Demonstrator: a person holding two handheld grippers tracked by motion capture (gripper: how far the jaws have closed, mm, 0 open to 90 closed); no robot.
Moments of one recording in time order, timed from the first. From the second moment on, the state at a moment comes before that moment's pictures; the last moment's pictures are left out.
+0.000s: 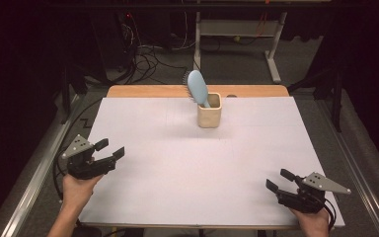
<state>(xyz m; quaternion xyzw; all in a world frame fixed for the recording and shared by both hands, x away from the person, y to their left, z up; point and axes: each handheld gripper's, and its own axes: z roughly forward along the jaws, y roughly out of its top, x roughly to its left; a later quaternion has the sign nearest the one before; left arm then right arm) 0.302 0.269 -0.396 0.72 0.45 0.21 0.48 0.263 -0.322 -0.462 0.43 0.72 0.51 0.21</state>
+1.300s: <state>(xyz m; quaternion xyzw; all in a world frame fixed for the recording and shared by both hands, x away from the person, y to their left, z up) 0.290 0.264 -0.415 0.73 0.45 0.20 0.47 0.263 -0.322 -0.462 0.43 0.72 0.51 0.21</state>
